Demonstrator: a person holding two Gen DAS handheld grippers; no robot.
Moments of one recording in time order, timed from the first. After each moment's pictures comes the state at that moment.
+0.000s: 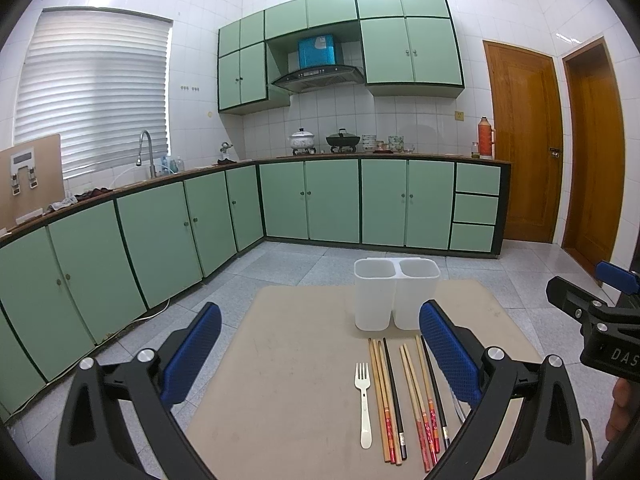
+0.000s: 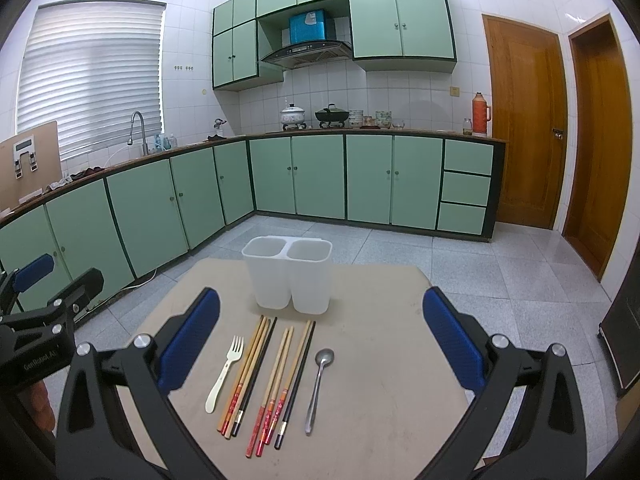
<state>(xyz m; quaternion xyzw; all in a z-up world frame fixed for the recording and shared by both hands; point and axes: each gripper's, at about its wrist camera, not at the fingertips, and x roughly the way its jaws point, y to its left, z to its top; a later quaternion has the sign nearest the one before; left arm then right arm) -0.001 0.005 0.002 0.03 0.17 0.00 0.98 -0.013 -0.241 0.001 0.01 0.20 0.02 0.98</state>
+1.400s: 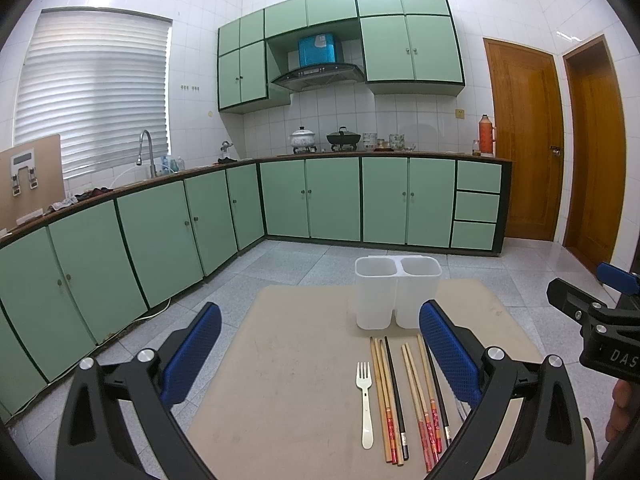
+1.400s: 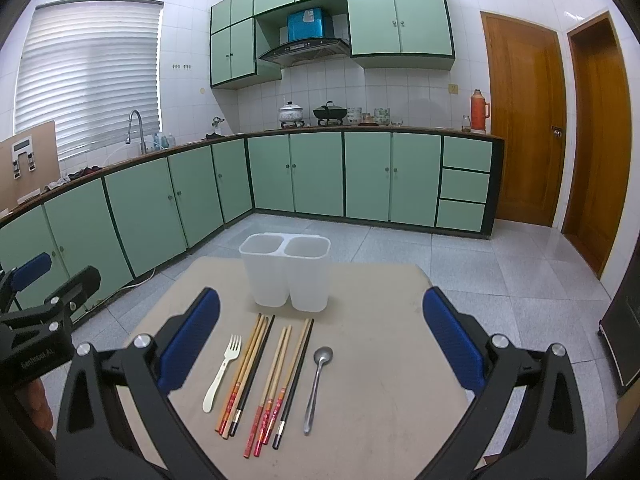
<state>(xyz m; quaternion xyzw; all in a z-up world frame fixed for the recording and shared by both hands) -0.002 0.009 0.001 0.03 0.17 0.00 0.98 -0.011 -0.243 -0.002 0.01 0.21 0.02 0.98</state>
